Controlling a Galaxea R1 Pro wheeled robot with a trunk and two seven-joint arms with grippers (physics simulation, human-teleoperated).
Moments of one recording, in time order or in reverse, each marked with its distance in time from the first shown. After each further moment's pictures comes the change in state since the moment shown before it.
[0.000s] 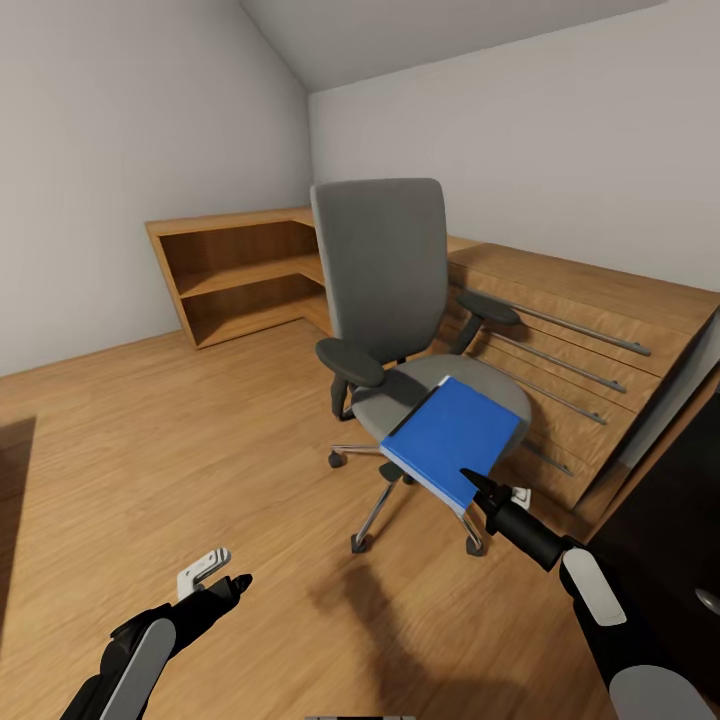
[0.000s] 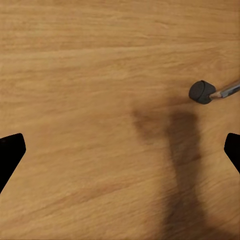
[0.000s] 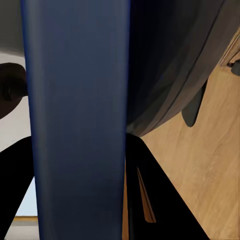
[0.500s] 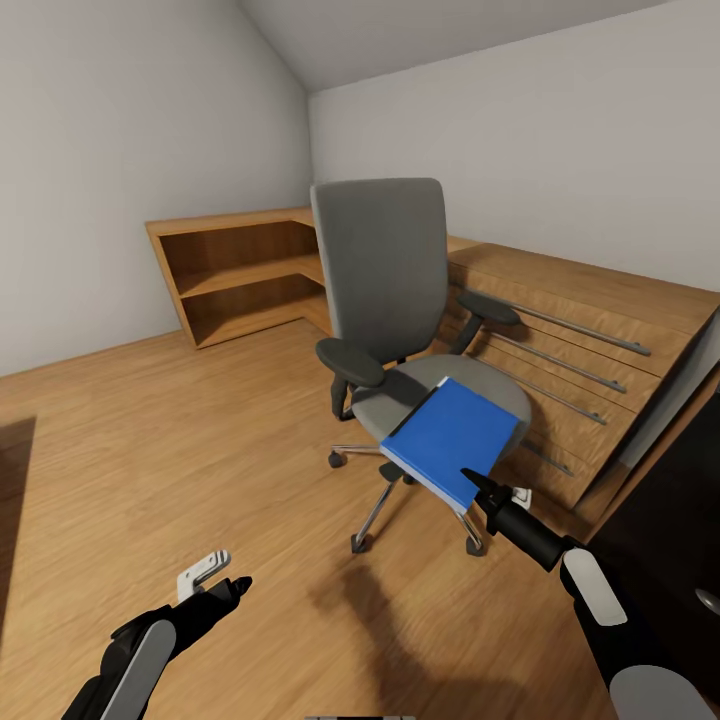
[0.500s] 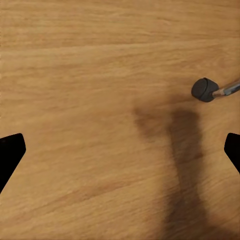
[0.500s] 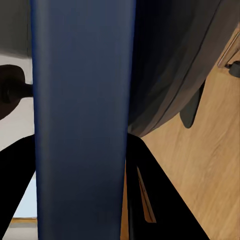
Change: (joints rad) left arm 0.000 0.000 0.000 0.010 -0.001 0.000 0.000; right arm -0.001 0.000 -0.005 0.000 0.000 0.000 -0.007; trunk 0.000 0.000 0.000
